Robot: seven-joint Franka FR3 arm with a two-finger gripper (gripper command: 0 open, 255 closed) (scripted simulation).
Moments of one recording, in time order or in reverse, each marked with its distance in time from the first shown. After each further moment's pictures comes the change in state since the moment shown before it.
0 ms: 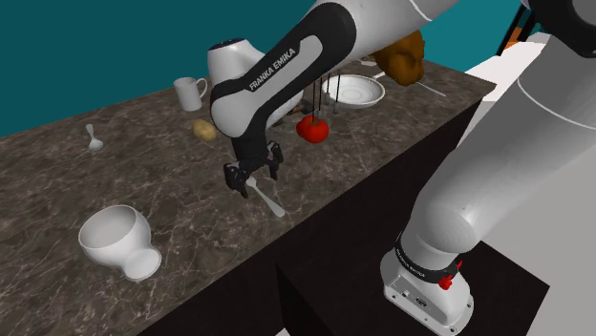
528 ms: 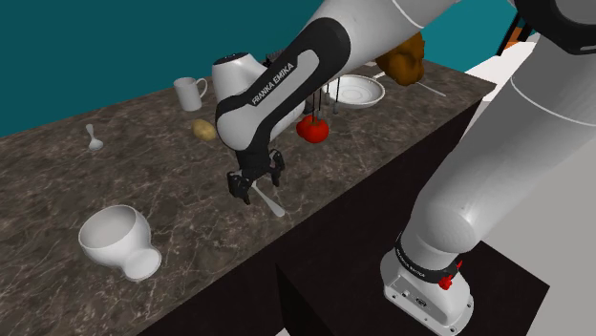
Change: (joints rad) arm 0.001 0.035 0.007 -0.037 -0.003 0.071 0.004
